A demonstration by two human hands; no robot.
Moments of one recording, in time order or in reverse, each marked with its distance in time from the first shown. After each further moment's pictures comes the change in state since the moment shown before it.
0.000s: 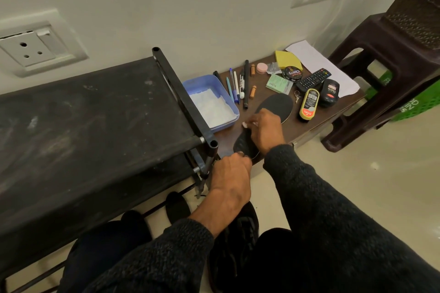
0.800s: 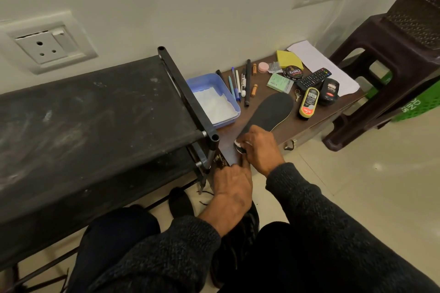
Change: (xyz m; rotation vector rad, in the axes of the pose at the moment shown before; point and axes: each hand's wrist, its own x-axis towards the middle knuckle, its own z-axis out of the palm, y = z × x) left_hand -0.018 0.009 0.030 0.078 -0.033 -0.041; right_hand -0.065 -0.017 -0.009 0.083 -0.041 -0.246
